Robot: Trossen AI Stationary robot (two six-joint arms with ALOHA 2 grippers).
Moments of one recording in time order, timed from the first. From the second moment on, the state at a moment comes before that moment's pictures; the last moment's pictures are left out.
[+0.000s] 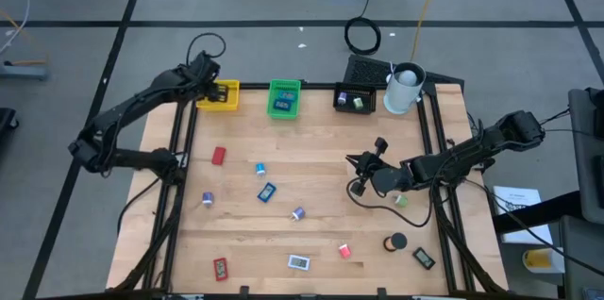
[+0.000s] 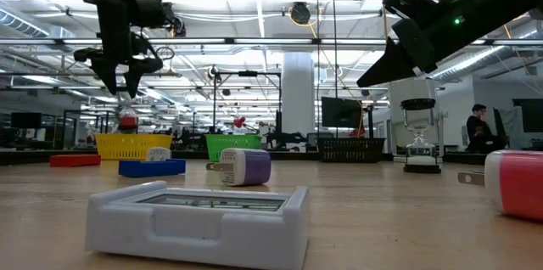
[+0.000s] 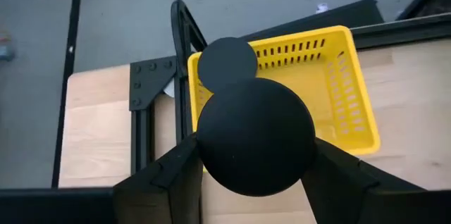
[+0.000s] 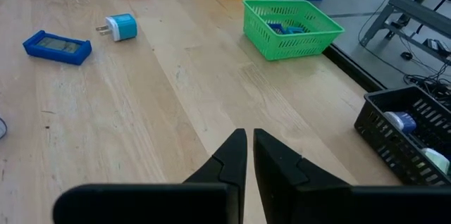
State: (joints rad) left arm 0.92 1.21 0.95 -0.83 -0.41 -0.41; right arm 0.30 1.26 0.51 0.14 0.78 0.28
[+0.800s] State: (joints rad) left arm 0.92 1.35 0.95 -0.80 -0.46 -0.42; right arm 0.30 1.26 0.51 0.14 0.75 0.28
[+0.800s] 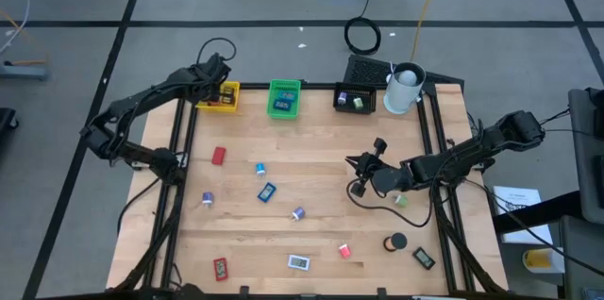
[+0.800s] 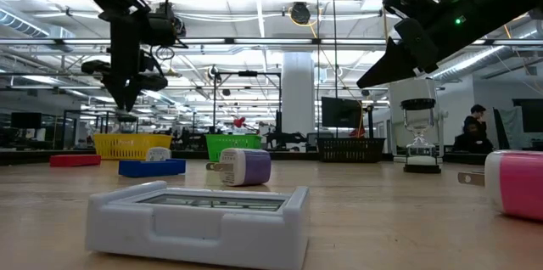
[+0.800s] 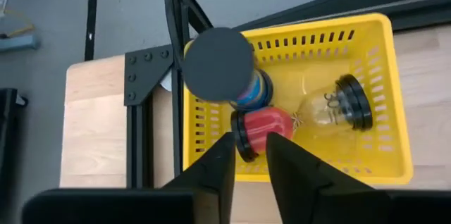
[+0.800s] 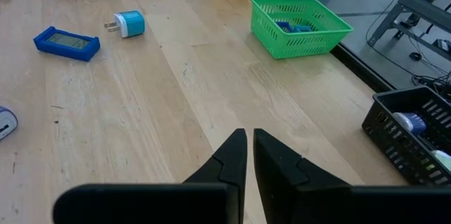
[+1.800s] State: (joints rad) left arm 0.92 1.52 0.95 -0.72 -0.31 0.33; right arm 0.30 1.26 0.51 0.14 0.75 0.26
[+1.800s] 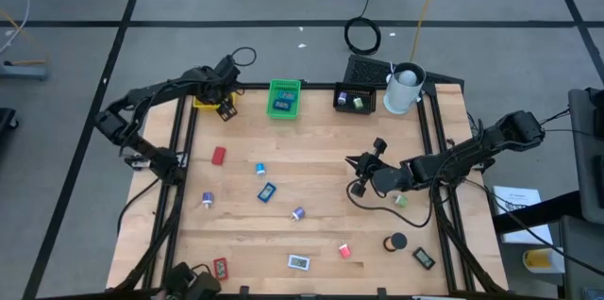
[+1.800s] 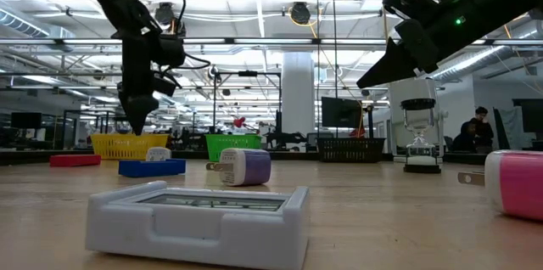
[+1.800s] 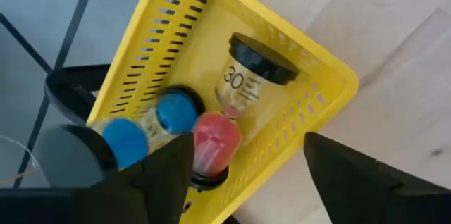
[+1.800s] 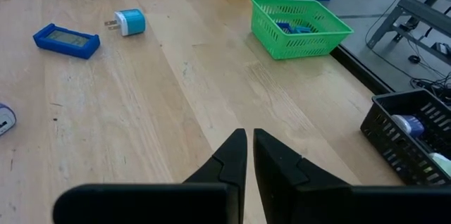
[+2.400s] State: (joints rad) left arm 0.94 1.49 1.06 -0.76 -0.25 0.42; right arm 0.30 1.26 0.51 0.14 0.73 0.25
